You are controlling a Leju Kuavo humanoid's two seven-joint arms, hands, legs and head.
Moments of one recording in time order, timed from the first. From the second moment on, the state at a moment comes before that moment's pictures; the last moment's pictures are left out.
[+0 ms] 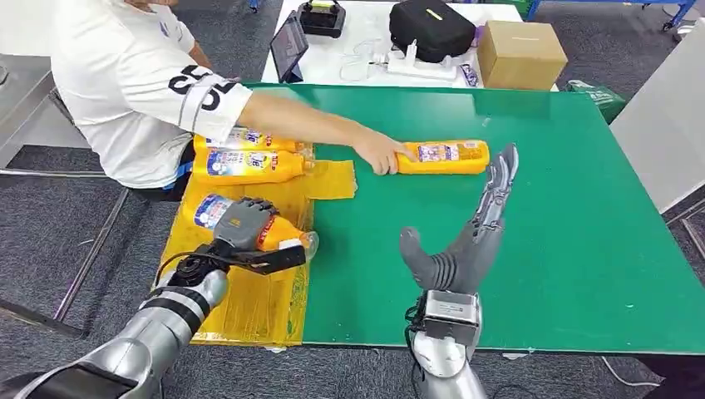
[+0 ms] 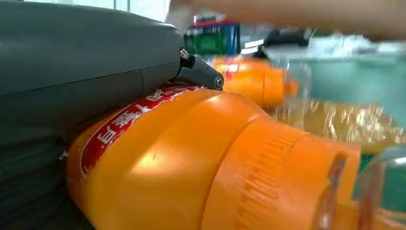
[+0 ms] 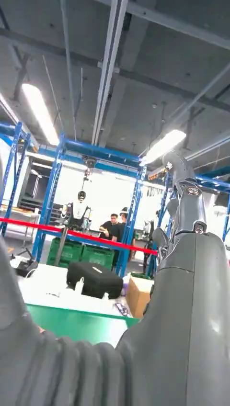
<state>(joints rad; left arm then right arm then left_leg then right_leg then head) -0.65 -0.07 -0.35 -0.55 -1.19 0.36 -0.25 -0.07 0.25 0.36 -1.70 0.43 -0.70 -0.70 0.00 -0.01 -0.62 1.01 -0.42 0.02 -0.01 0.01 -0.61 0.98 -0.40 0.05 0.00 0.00</state>
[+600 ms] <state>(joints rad) -0.68 -0.07 -0.30 -0.46 -1.04 0.15 -0.31 -0.10 0.23 0.39 -1.59 0.36 -0.70 -0.70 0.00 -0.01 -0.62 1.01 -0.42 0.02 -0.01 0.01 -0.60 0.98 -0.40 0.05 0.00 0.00</state>
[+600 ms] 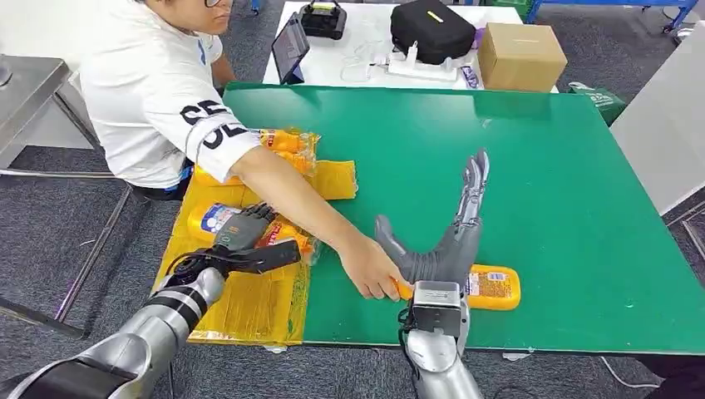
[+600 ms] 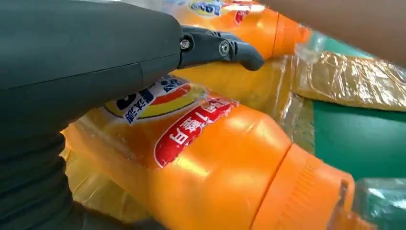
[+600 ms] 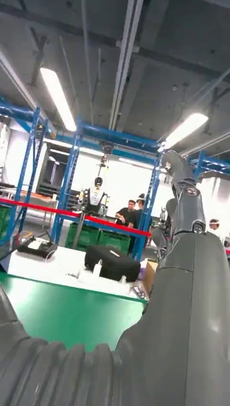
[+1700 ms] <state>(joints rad) -0.47 -0.17 0.09 -0.87 -0.22 0.26 -0.63 -0.16 0.20 0.40 -1.35 0.46 -0.54 -0.58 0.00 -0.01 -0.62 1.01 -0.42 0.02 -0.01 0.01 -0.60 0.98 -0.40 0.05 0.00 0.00</state>
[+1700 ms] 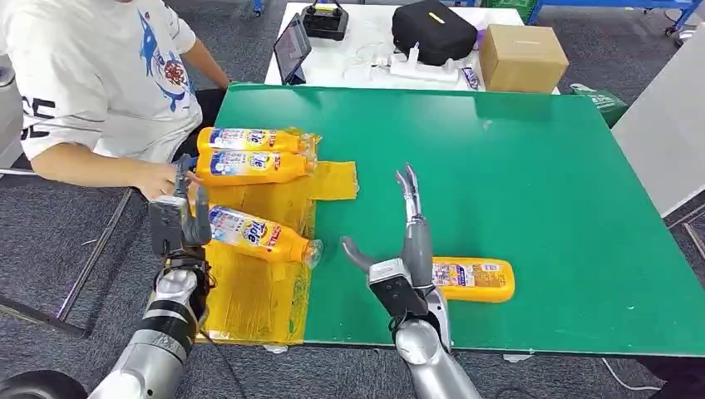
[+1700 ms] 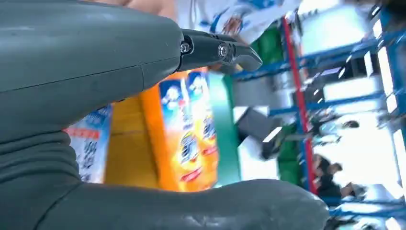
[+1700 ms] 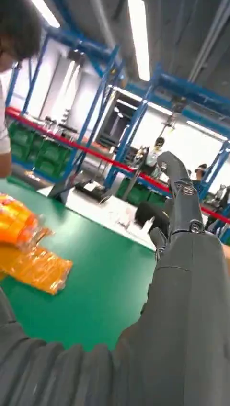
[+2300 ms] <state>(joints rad) -0.08 -0.21 -0.02 -1.41 -0.24 0.49 -0.70 -0.08 -0.23 0.32 -1.47 0.70 -0.04 -0.10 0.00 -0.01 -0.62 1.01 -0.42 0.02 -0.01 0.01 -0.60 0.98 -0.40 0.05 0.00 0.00</state>
